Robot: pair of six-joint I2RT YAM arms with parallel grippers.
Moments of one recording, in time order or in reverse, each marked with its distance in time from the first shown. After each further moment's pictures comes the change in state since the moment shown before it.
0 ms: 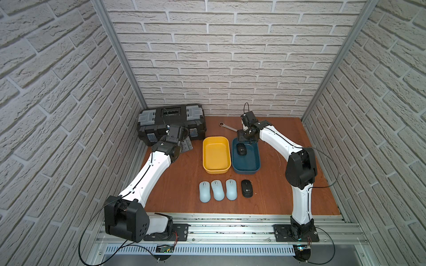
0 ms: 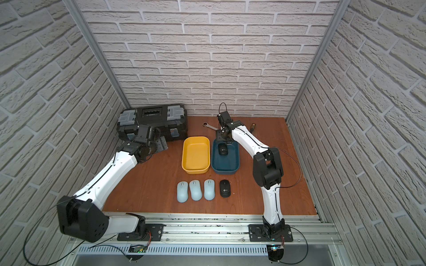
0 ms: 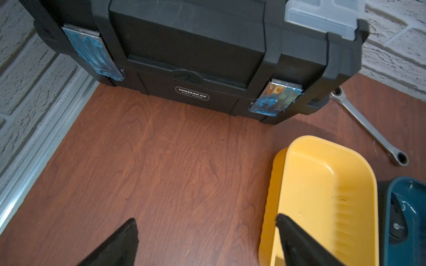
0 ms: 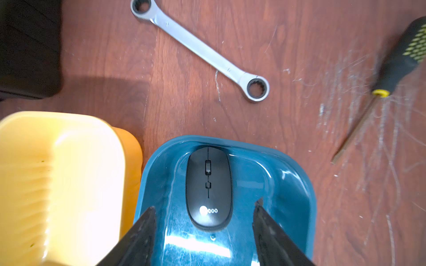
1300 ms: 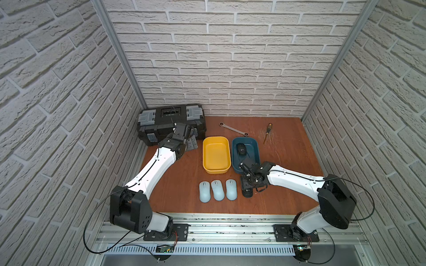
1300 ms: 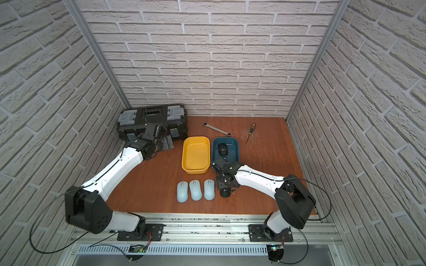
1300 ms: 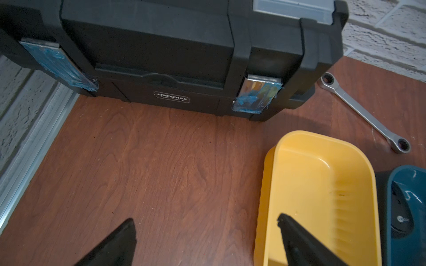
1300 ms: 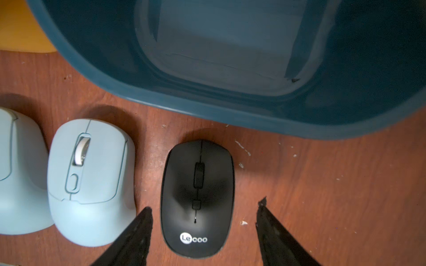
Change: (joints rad) left arm -0.054 0.090 0.041 0.034 -0.021 0.048; right arm 0.369 -0.491 -0.873 0.061 0.011 0.337
